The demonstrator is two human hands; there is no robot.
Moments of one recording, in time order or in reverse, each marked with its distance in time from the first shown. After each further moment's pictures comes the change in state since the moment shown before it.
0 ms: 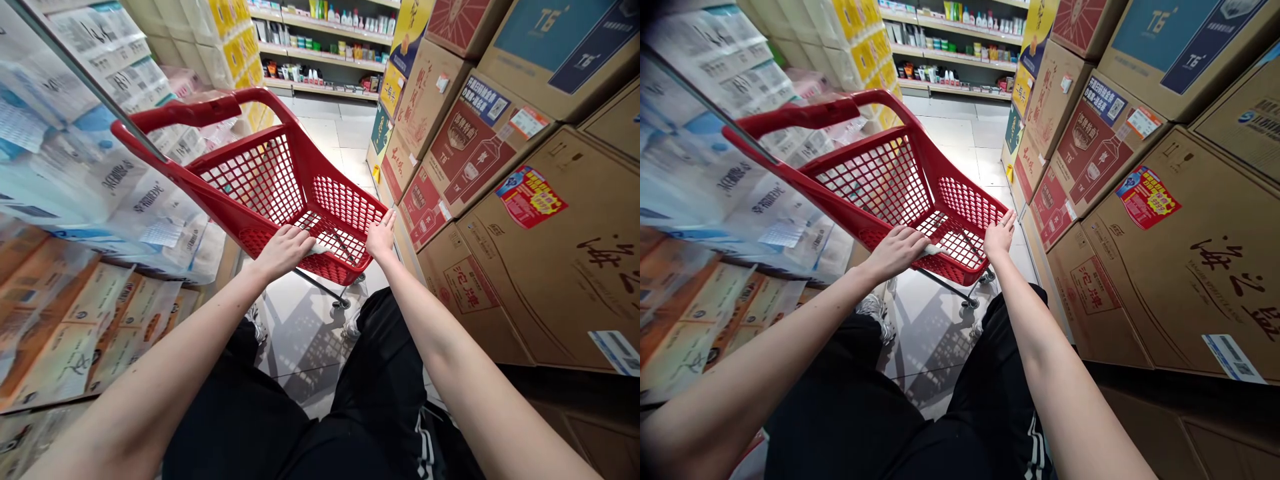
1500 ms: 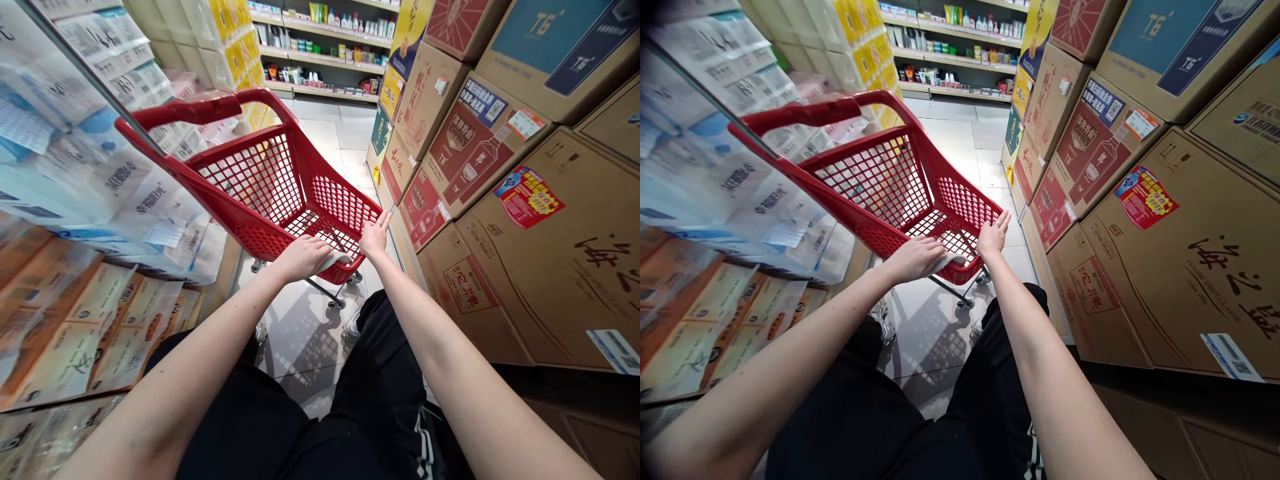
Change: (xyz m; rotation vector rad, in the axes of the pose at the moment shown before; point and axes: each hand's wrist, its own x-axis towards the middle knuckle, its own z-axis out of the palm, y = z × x) left_hand 0.022 0.027 0.000 -0.211 -0.001 0.078; right_hand -0.004 -0.015 0.001 0.141 -0.009 0.027
